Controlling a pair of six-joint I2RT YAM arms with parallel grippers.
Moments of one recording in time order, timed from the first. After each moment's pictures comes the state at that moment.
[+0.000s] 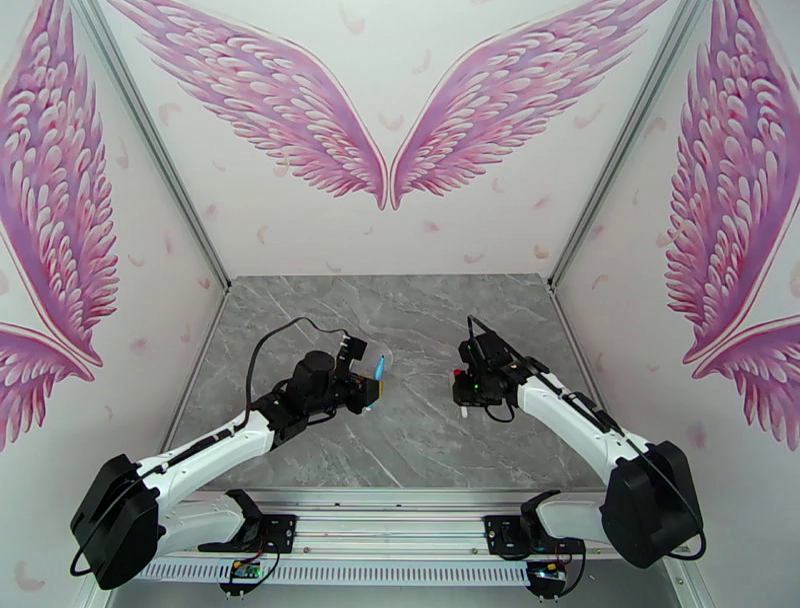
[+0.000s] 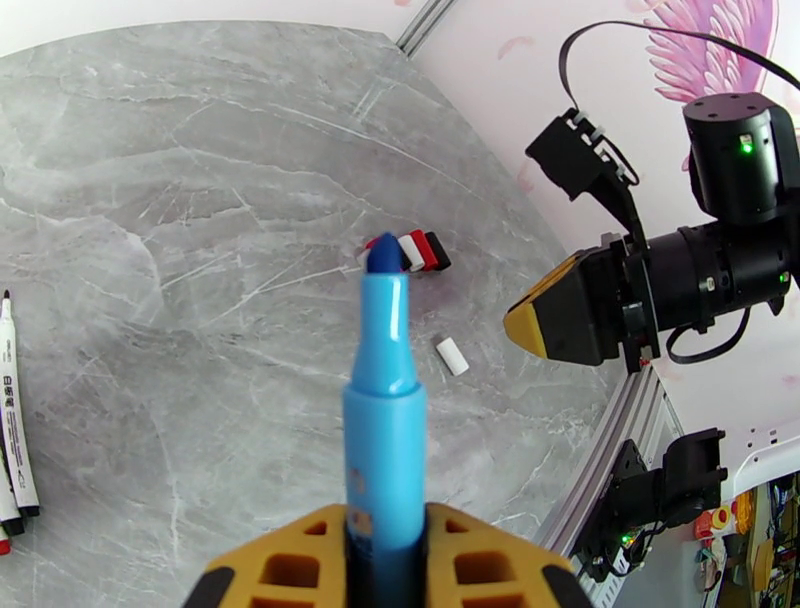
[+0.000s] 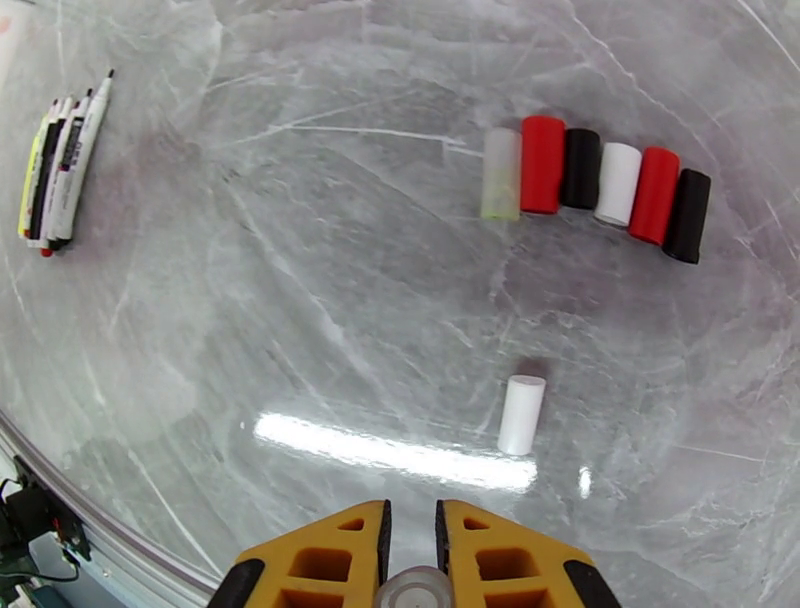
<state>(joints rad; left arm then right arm) -0.70 1.22 0.70 0.01 0.29 -0.48 0.36 1.35 0.92 -0.75 -0.10 0.34</state>
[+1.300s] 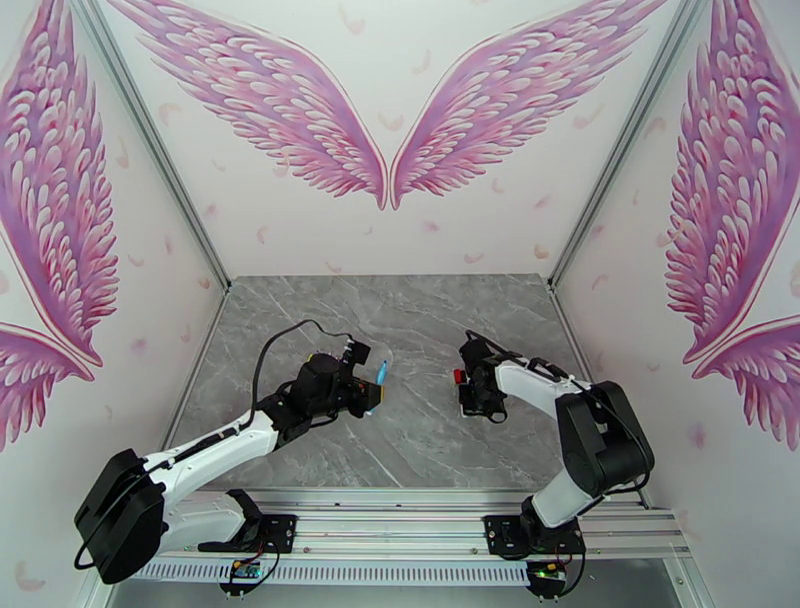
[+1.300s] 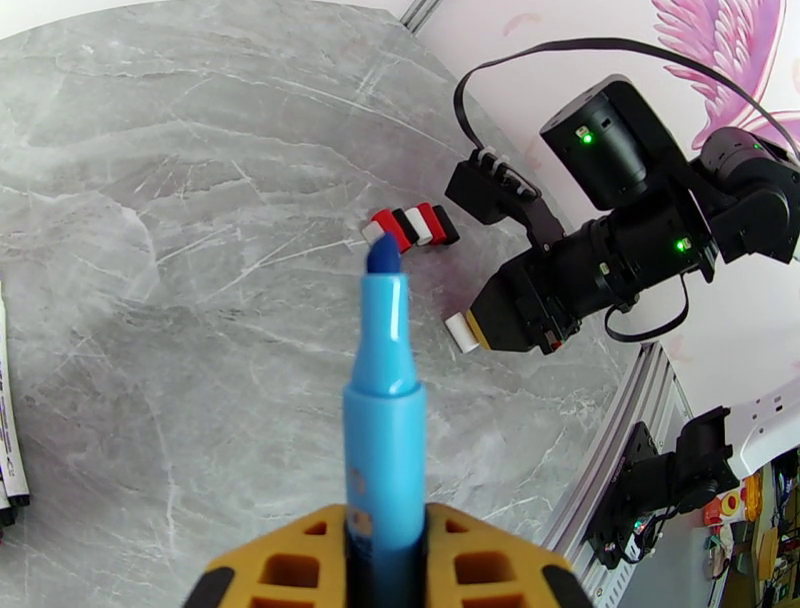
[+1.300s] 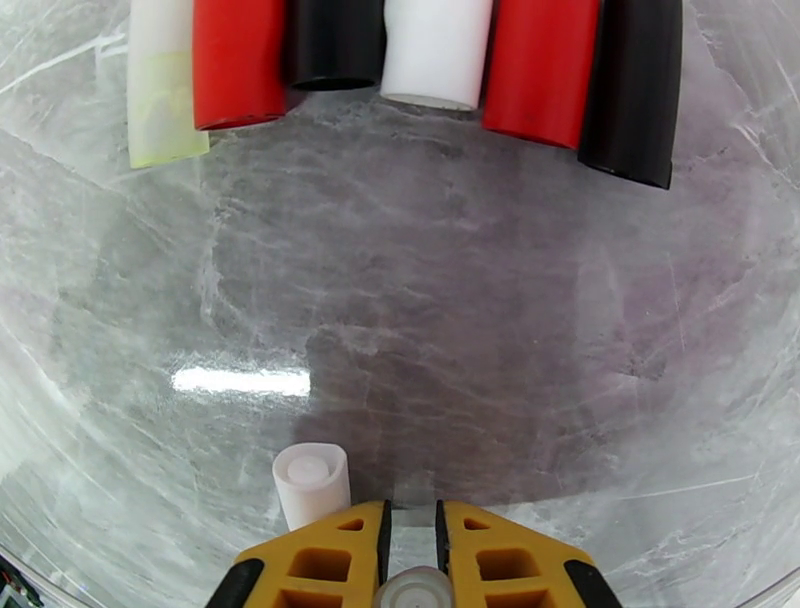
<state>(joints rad) -0.72 1.24 0.69 0.01 0.29 -0.47 0.30 1.64 0.92 -0.75 0.01 0.34</state>
